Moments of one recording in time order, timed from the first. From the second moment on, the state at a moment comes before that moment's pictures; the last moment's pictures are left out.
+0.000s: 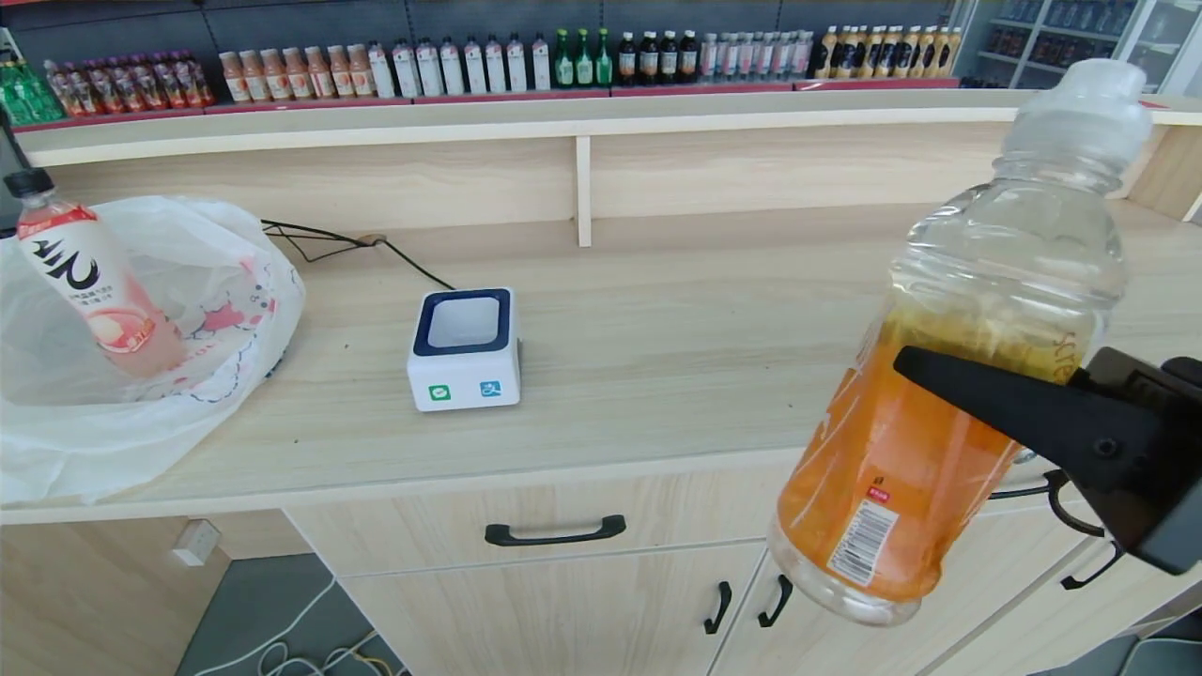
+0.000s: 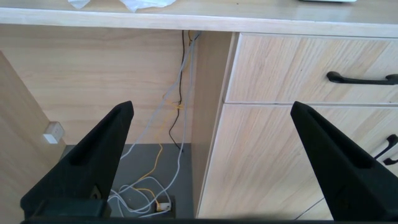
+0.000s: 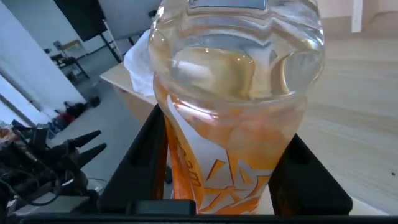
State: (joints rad) left arm 0.00 0.00 0.00 0.00 0.00 0.00; right arm 0.65 1.19 -0.50 -0.89 0.30 0.30
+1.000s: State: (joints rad) left arm 0.00 0.00 0.00 0.00 0.00 0.00; right arm 0.80 1.33 -0.55 -1.18 0.55 0.69
